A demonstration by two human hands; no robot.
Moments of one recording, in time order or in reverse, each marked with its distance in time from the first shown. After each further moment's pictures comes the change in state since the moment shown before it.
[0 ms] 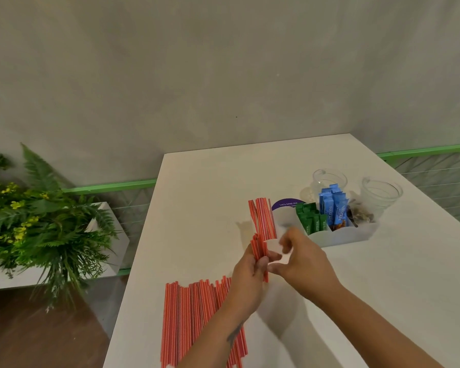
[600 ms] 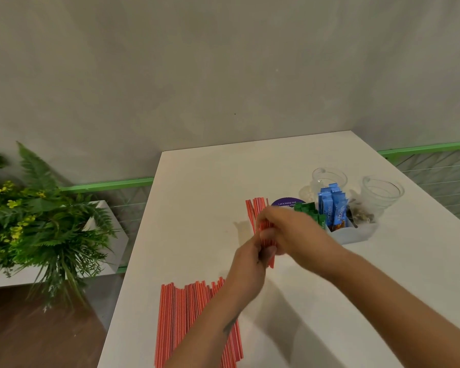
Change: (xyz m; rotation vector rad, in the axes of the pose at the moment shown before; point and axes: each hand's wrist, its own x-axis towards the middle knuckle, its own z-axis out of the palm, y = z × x) left_hand 0.014 0.030 -0.005 0.146 -0.021 0.163; right_hand 0.031 -0.036 -0.044 0.012 -0.226 -0.285
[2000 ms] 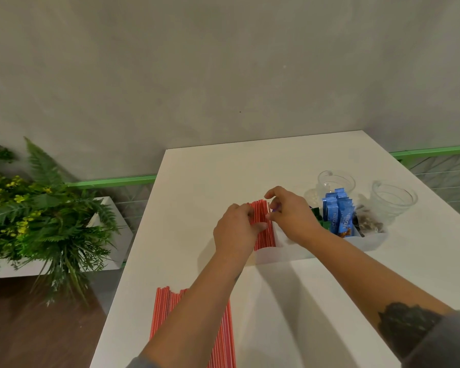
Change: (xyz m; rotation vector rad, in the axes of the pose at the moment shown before) left_hand 0.079 -0.013 -0.012 0.591 0.250 -0.198; right_hand 0.074 0.062 0.012 0.128 0.191 0.152
